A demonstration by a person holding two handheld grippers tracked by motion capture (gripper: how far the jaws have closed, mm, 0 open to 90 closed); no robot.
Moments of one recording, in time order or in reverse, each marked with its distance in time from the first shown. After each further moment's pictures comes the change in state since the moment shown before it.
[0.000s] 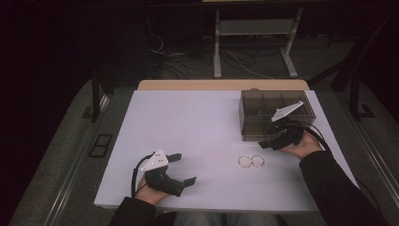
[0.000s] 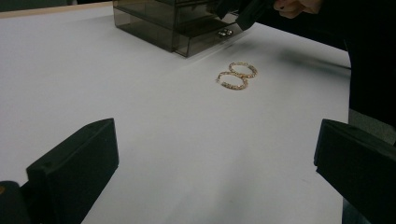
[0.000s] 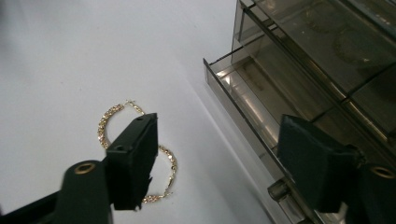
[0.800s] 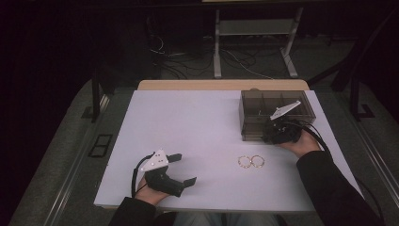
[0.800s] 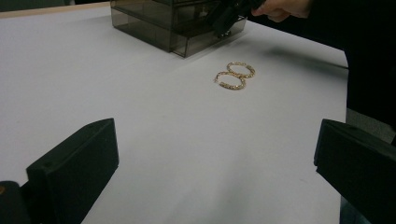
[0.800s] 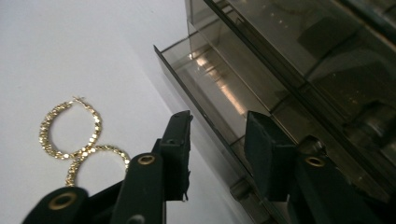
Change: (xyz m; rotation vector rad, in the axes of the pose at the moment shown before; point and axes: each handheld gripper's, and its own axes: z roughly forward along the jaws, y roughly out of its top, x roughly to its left) left arm 0.000 0.000 0.000 0.000 -0.007 0.003; right arm -0.015 -0.003 0.013 0.037 -0.087 0.029
